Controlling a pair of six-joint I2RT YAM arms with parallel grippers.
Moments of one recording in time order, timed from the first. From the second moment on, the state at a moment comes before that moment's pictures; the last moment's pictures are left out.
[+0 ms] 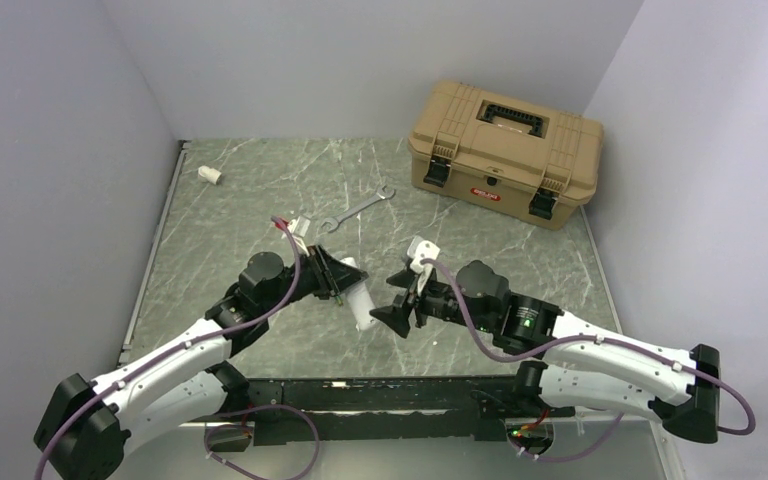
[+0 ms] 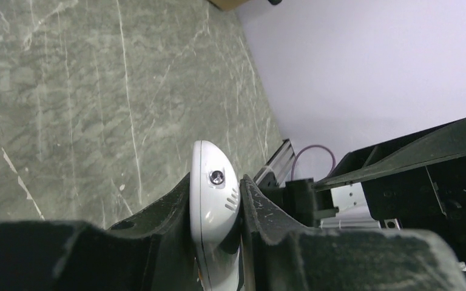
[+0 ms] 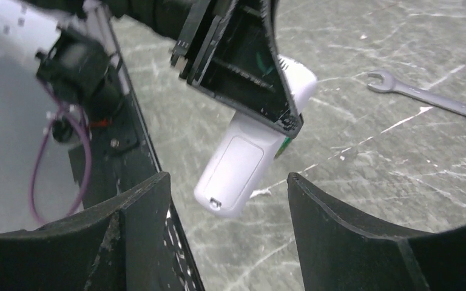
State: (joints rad) left arm -0.69 0.88 0.44 0.30 0.24 -0.96; right arm 1.13 0.87 0.74 -0.06 0.00 0.13
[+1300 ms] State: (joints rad) left arm -0.69 0.91 0.34 0.51 0.51 -1.13; right arm 1.21 0.88 0.77 -0.27 -0.35 -0.43
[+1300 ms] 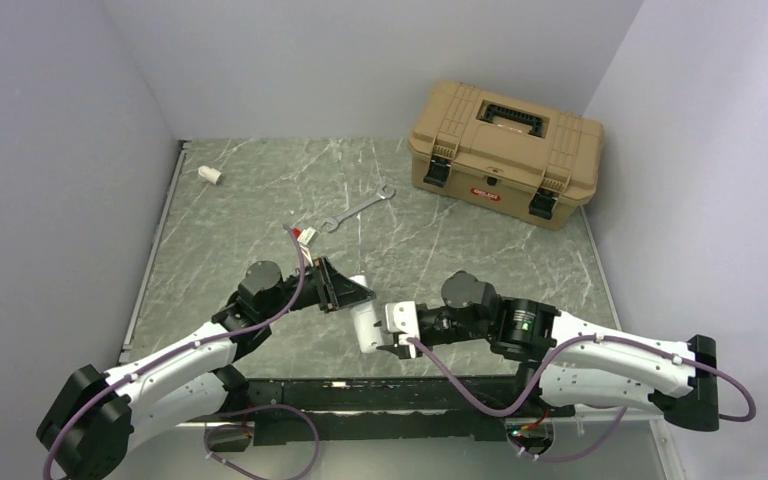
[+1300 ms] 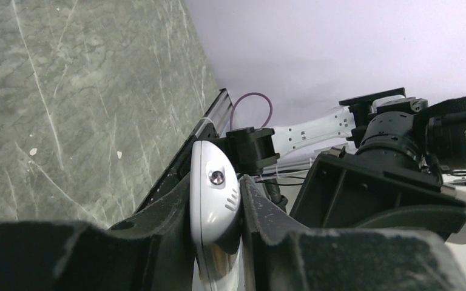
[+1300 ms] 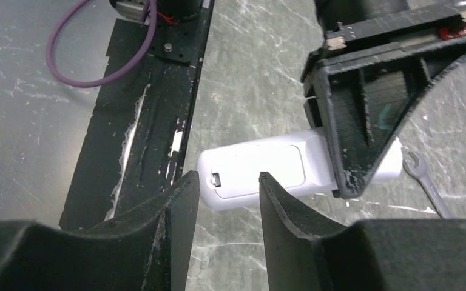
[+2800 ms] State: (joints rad) left arm -0.69 0.94 0.30 0.70 0.54 -1.23; right arm 1.30 0.92 0.79 -0.29 -0.20 -0.55
